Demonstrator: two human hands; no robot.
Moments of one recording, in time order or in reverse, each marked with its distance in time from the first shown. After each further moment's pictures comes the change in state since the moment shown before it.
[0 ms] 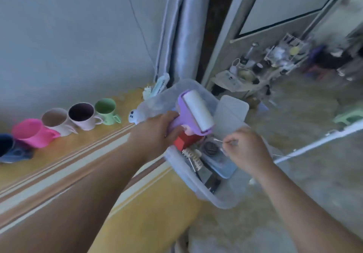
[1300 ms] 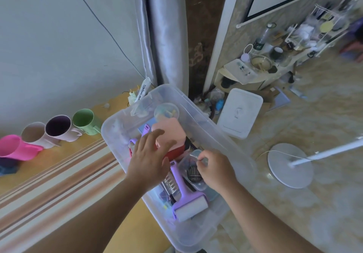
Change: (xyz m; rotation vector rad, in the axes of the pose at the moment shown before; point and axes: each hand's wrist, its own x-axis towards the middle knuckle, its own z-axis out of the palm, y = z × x) left_hand 0.047 0.038 0.126 0.319 -0.083 -0.105; right_hand 0.058 0.094 0.080 0.273 -0.282 0.073
